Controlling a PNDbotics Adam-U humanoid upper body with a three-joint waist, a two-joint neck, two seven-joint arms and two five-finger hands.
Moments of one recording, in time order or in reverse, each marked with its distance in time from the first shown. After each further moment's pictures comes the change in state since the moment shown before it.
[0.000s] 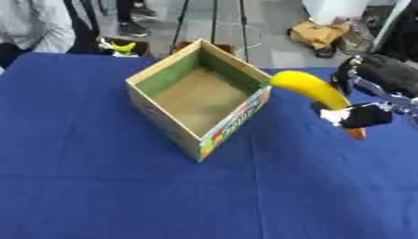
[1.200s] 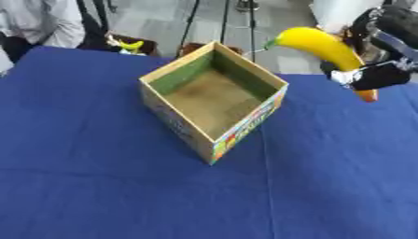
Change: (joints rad) left arm -0.006 0.001 -0.001 0.000 -0.010 -0.001 -0.011; right arm -0.137 -0.060 -0.009 0.053 -0.078 0.038 -0.034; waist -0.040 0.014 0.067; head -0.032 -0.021
